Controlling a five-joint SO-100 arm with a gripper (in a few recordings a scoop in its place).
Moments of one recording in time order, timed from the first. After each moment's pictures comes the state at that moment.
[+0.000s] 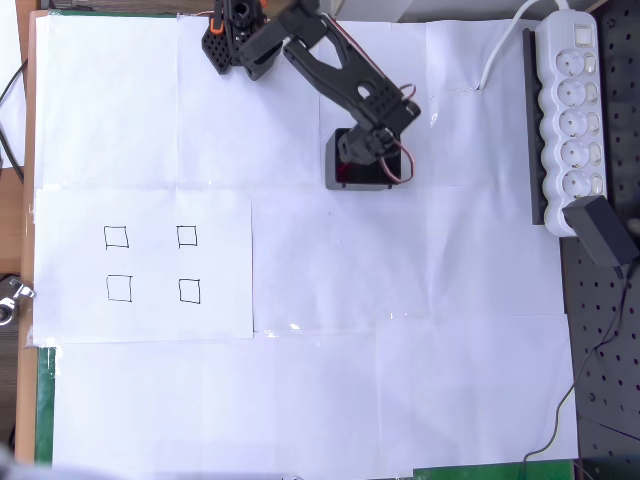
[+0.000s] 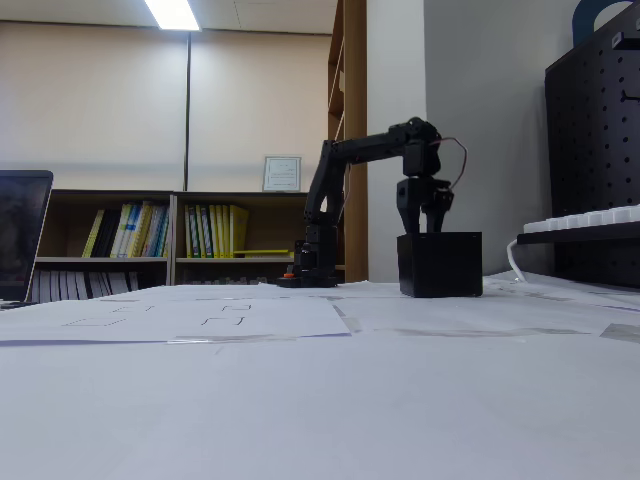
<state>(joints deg) -45.0 103.0 106.4 89.5 -117.6</state>
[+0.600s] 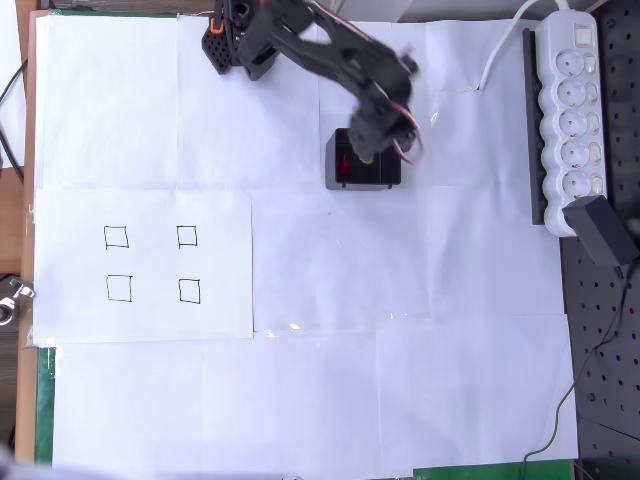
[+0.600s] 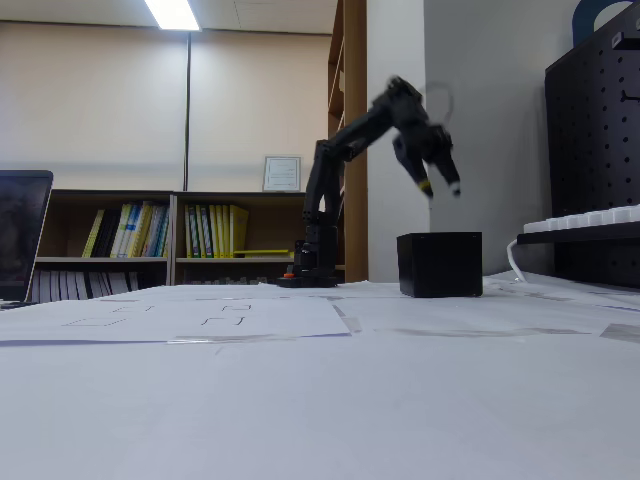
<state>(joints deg) -28.6 75.4 123.6 99.3 -109.9</state>
